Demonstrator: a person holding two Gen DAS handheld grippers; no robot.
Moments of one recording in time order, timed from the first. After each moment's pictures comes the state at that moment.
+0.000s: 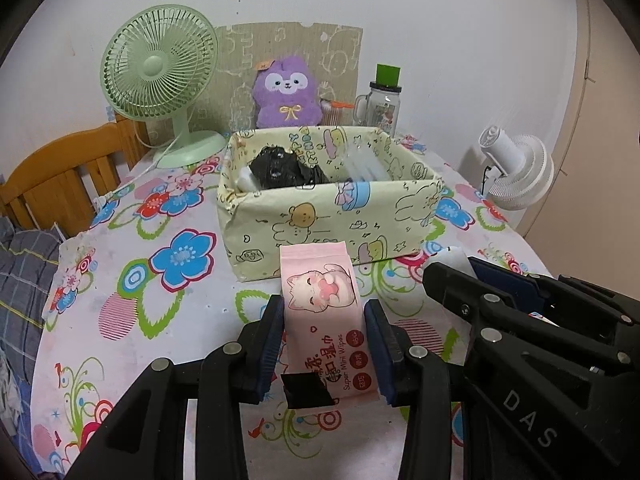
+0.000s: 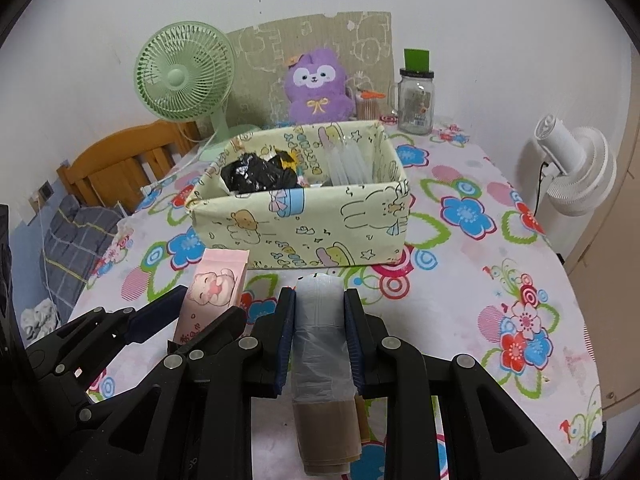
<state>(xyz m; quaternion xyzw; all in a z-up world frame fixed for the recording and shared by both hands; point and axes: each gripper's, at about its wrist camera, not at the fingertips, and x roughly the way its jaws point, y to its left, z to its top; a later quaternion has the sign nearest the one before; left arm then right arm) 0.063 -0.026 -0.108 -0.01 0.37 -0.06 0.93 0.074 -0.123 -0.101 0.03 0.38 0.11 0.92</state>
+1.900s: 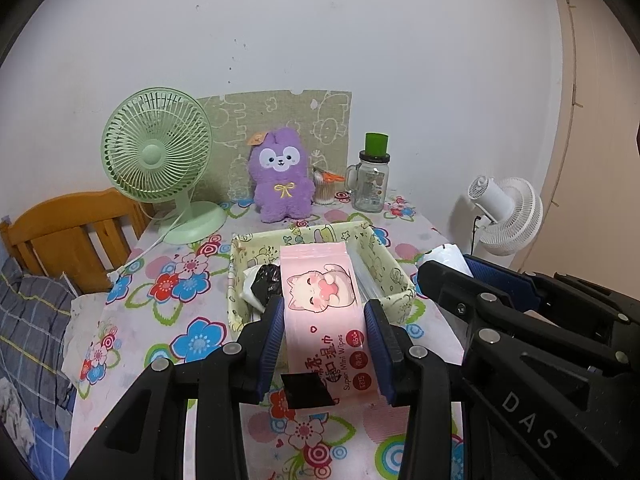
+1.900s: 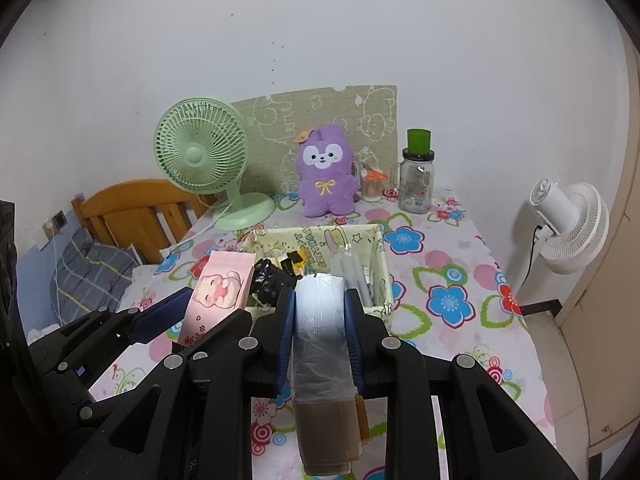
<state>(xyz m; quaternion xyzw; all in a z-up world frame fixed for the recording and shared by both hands) 0.073 -0.033 -0.020 0.01 0.30 -0.07 0.95 0.084 -0.135 -0.012 0.02 0.30 0.13 0.94</state>
